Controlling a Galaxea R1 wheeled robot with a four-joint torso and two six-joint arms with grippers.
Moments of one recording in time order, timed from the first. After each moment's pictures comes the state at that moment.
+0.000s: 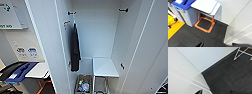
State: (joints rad) left arm 0.61 1.88 -1.92 0.05 0.22 -0.48; right arm -0.59 1.83 -1.88 0.06 -0.23 0.59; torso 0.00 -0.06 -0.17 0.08
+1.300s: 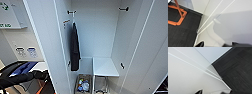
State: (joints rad) left arm 0.37 2.29 -1.84 -0.07 0.54 -0.50; right arm -0.37 1.86 -1.60 0.09 -0.50 0.72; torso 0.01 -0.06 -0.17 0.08
